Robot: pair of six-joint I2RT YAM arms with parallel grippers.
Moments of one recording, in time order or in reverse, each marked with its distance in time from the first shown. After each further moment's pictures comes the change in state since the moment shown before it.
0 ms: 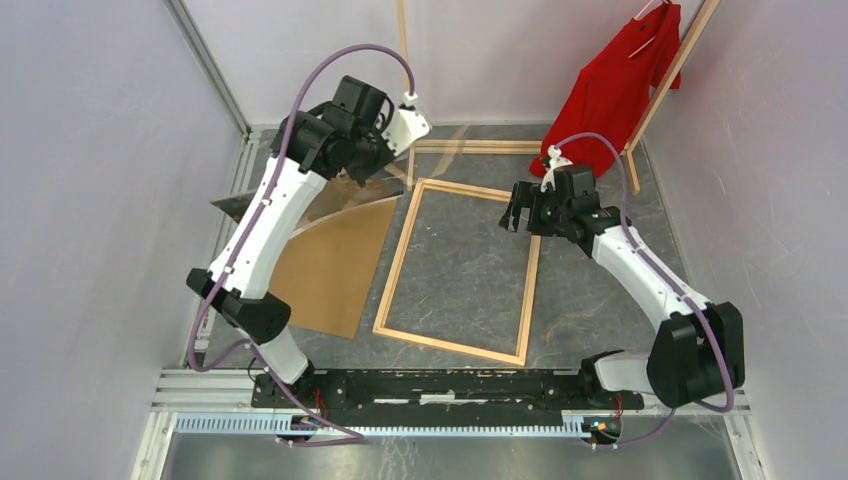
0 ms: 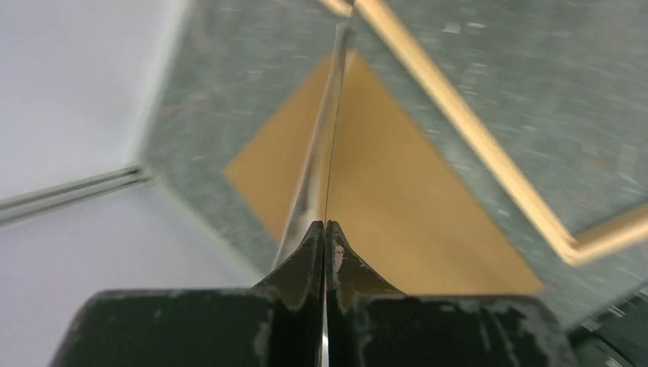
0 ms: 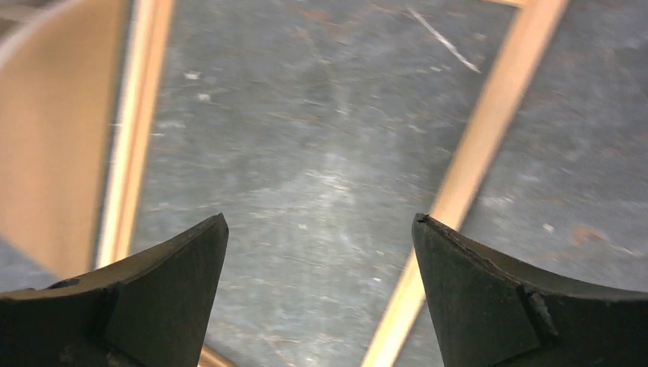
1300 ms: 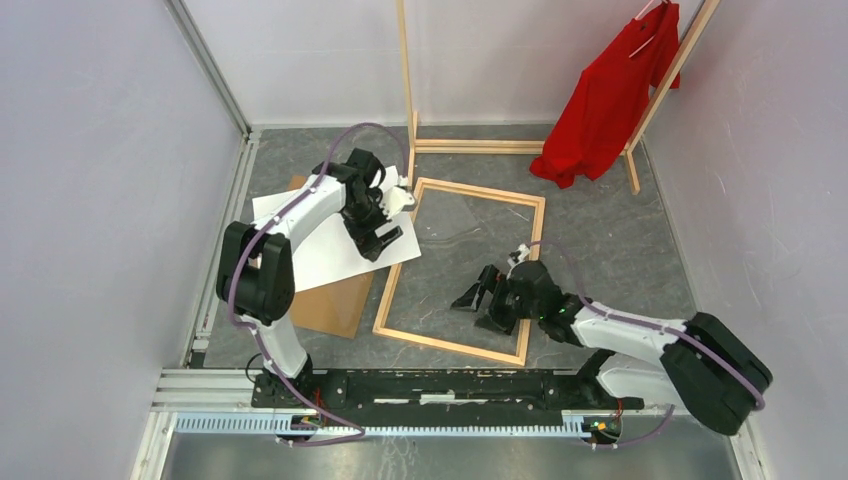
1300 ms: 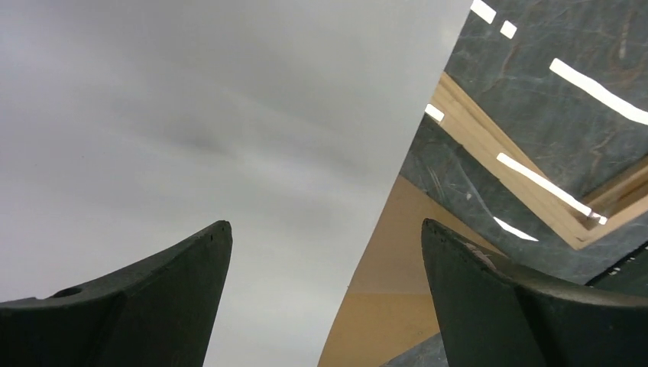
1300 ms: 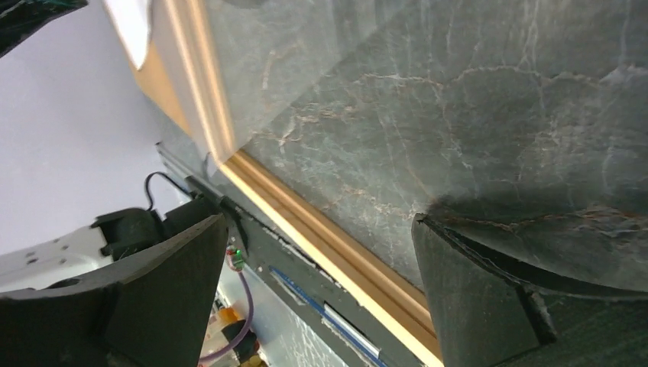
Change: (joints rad) left arm 0.203 0.108 -0.718 0.274 0.420 0.129; right arm 0.438 -0.212 -0.676 0.605 -0.144 0.842
